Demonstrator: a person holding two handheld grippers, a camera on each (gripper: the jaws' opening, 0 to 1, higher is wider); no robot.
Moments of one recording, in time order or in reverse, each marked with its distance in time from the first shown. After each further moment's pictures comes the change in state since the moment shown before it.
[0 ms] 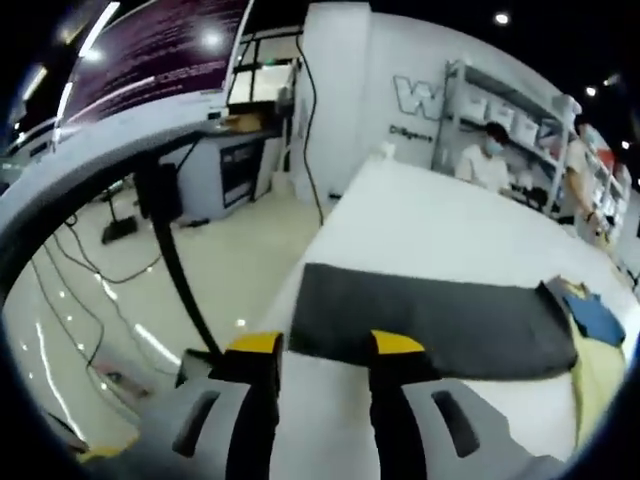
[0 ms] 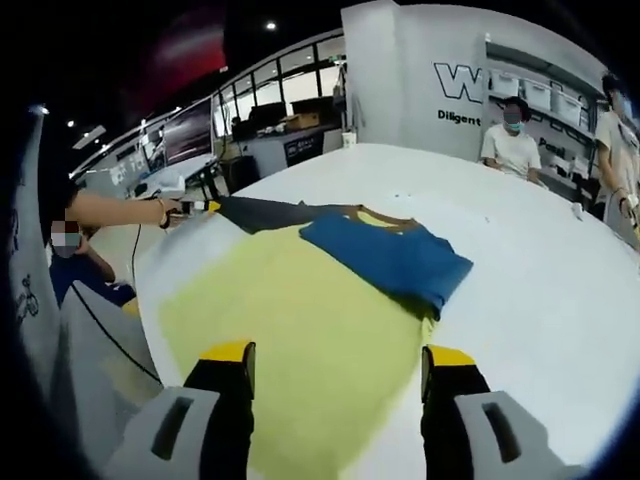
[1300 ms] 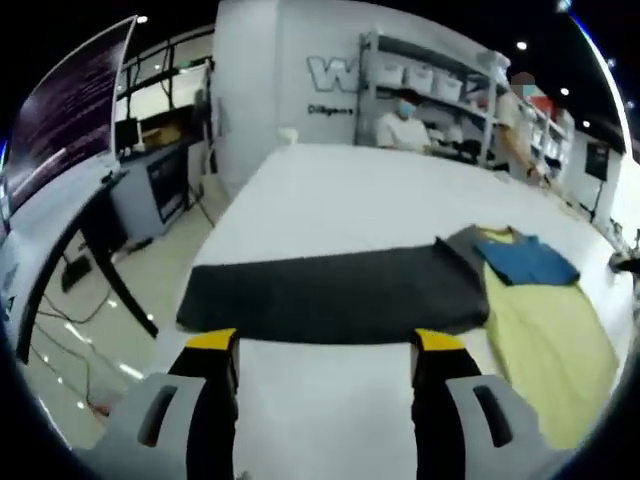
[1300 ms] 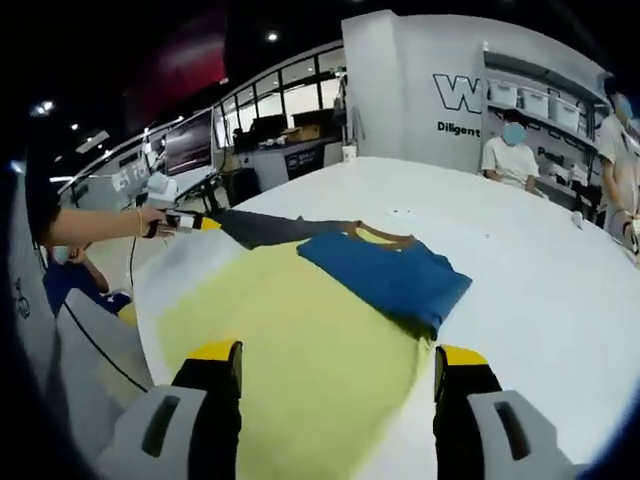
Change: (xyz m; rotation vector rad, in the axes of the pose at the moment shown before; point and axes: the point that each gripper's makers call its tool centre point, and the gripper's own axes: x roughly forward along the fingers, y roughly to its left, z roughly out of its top) left arm -0.073 -0.108 -0.008 0.119 0.041 -0.295; right arm 0.049 -0.005 0.043 -0.089 -0.085 0.068
